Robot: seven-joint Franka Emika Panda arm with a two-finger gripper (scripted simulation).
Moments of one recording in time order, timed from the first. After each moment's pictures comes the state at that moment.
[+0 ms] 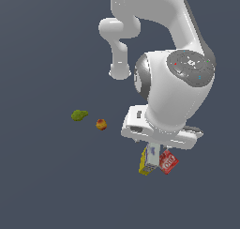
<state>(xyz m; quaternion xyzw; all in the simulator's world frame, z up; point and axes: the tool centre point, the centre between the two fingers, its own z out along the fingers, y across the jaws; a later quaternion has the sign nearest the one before) 0.140 0.104 0.219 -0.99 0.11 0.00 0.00</state>
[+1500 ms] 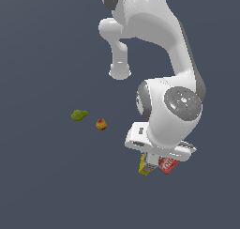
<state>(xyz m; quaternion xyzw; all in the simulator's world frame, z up) 0.151 0.116 0.152 -0.99 0.13 0.00 0.00</state>
